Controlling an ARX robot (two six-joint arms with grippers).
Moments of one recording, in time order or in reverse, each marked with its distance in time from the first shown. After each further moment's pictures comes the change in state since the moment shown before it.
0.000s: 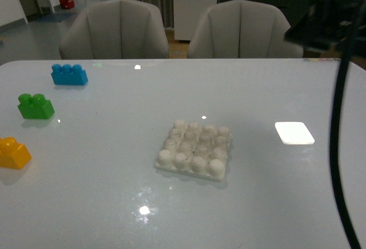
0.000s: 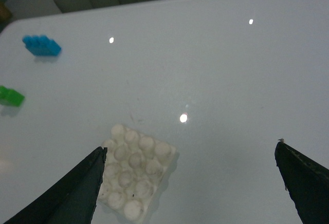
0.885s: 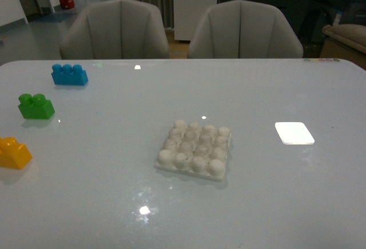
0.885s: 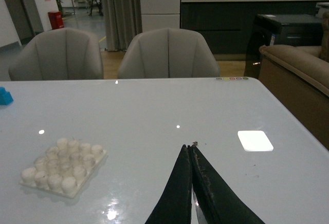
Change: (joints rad) left arm 0.000 0.000 0.000 0.000 0.000 0.000; right arm -0.111 -1.341 -0.863 -0.035 0.206 -0.169
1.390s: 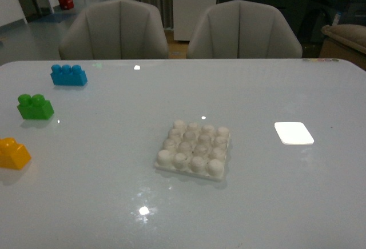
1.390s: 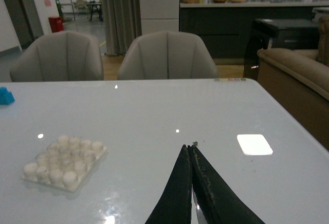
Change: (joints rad) left arm 0.000 0.000 0.000 0.000 0.000 0.000; right arm 0.000 -0.259 -0.050 -0.190 0.003 0.000
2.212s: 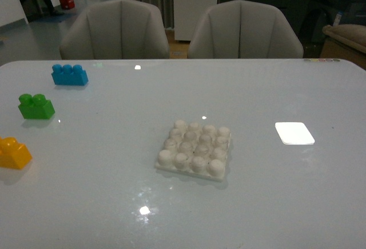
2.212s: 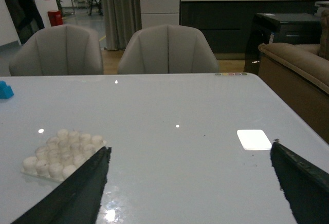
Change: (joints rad) left arm 0.000 0.000 0.000 0.000 0.000 0.000; right arm 0.000 0.000 -0.005 -0.018 0.000 0.000
